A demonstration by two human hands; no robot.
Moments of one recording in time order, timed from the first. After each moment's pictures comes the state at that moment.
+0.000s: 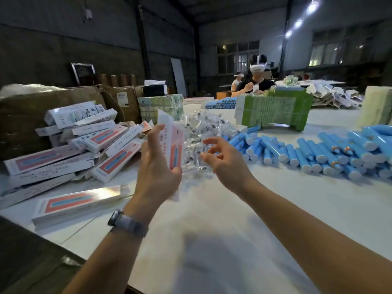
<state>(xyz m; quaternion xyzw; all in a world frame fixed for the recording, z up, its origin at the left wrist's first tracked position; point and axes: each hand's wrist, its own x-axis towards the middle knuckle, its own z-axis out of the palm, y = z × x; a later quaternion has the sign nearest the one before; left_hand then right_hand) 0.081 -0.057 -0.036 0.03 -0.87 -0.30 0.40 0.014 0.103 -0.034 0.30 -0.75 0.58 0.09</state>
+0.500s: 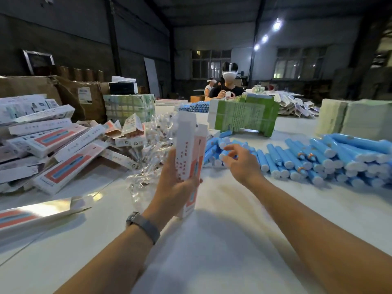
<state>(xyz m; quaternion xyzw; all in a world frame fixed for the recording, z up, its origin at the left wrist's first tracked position) 0.019 0.009 -0.074 -0.14 -0.70 -0.66 0.25 -0.087 0.180 -0.062 0.11 -0.87 0.45 0.18</state>
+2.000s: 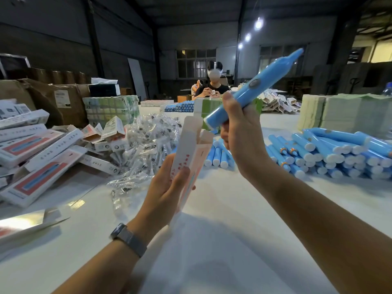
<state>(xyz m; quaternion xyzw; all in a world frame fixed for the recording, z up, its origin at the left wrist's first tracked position) 0.029 0.021 -0.075 -0.24 -0.71 -0.62 0.23 0.006 0.176 0.031 0.23 -0.61 0.72 0.24</state>
